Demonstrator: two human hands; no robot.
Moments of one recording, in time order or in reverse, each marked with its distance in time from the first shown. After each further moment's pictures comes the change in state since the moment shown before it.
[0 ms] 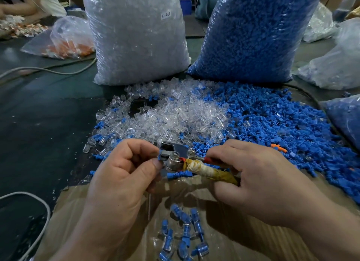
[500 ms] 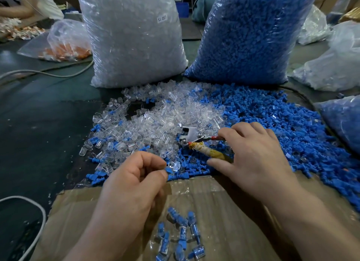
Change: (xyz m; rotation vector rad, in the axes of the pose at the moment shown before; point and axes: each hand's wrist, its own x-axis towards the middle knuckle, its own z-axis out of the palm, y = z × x) left_hand -0.002 0.002 0.006 0.366 -0.073 -0.093; right_hand 0.024 0.025 0.017 -0.275 0.111 0.275
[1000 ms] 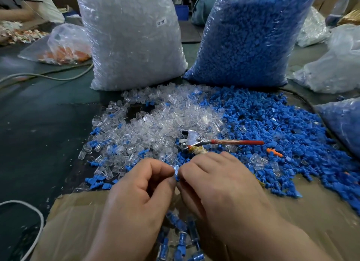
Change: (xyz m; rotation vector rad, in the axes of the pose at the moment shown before) left_hand -0.010 -0.006 0.010 0.162 0.071 0.202; right_hand -0.032 -0.051 -0.005 0.200 0.194 -0.427
